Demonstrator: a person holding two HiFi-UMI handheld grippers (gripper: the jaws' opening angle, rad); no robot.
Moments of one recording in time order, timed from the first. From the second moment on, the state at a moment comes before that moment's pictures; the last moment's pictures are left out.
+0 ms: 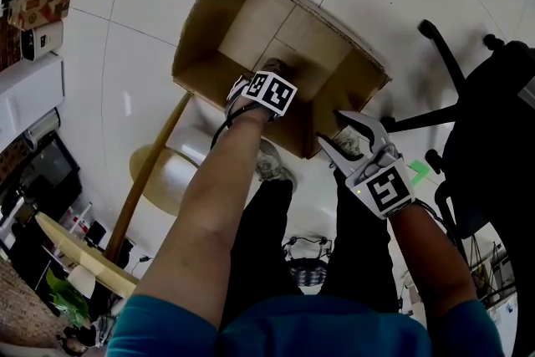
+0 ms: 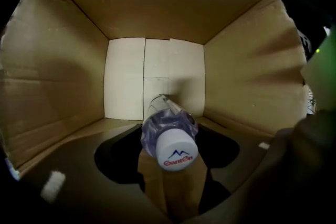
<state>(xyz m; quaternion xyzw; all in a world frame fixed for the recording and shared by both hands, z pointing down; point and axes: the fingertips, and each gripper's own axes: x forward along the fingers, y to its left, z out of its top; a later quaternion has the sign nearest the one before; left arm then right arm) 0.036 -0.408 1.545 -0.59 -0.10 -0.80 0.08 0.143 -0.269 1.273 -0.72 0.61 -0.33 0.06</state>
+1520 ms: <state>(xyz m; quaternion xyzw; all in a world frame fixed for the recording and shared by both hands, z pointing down) 0.201 -0.322 1.152 -0.68 -0.11 -0.72 0.05 0.230 -0.217 0.971 -0.68 0.69 -0.24 0.04</state>
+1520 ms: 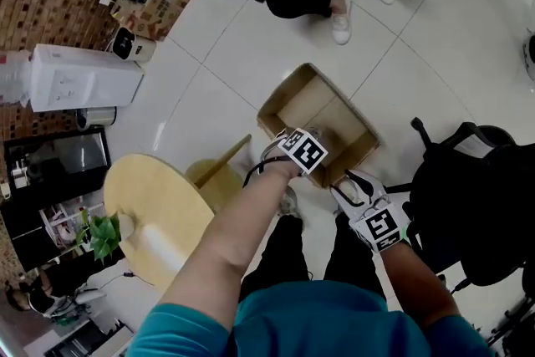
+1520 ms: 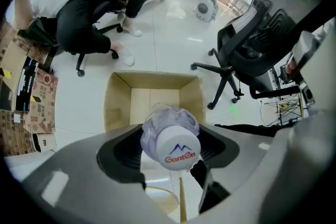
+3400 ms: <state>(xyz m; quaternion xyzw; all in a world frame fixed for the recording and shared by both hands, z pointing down) -0.319 -0.250 0.355 -0.81 0.07 -0.58 -0.02 -0.175 -0.278 0.329 -0.40 0.91 -0.11 -0.07</state>
